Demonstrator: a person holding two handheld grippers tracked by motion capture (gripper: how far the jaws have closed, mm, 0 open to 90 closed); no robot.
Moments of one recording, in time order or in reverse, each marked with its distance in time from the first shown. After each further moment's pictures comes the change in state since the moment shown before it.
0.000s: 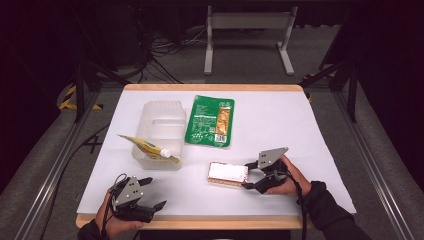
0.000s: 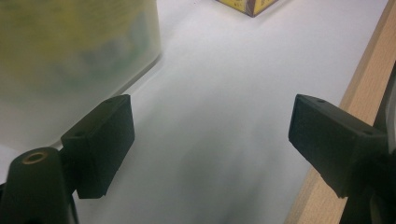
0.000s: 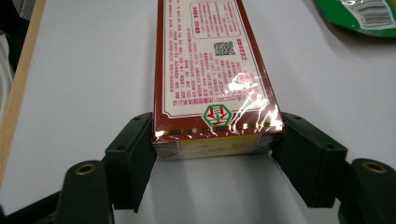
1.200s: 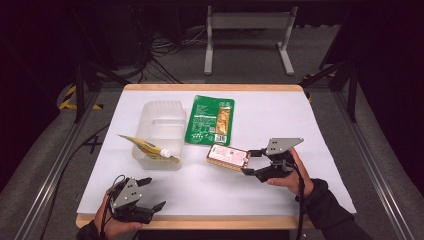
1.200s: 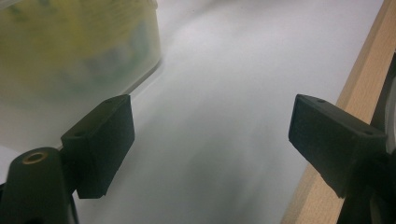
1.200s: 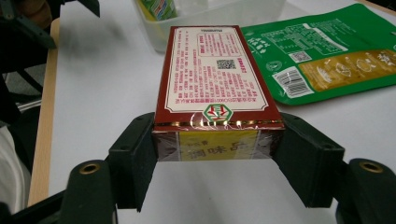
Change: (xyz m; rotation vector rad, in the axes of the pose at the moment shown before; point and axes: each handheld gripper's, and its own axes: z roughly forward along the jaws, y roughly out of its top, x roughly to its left) left arm -0.002 -0.002 -0.003 -0.022 0.008 0.016; right arm 0.000 0.033 -0.034 -0.173 -0.108 0.134
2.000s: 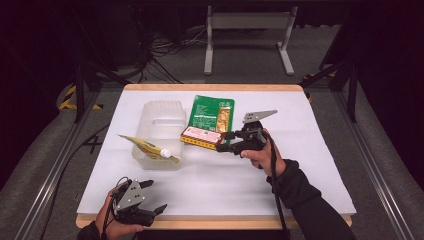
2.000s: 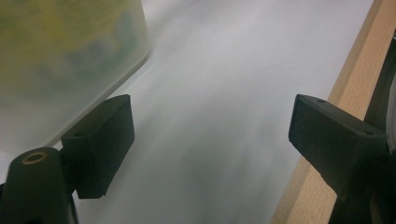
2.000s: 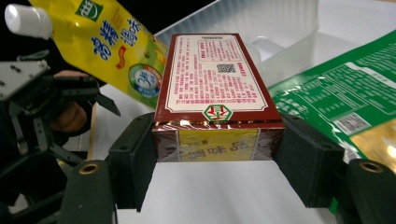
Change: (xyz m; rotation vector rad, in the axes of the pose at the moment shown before) left arm -0.006 0.000 0.003 0.033 -0.012 0.028; right arm -0.033 0.062 0.064 -0.087 0.186 0.261
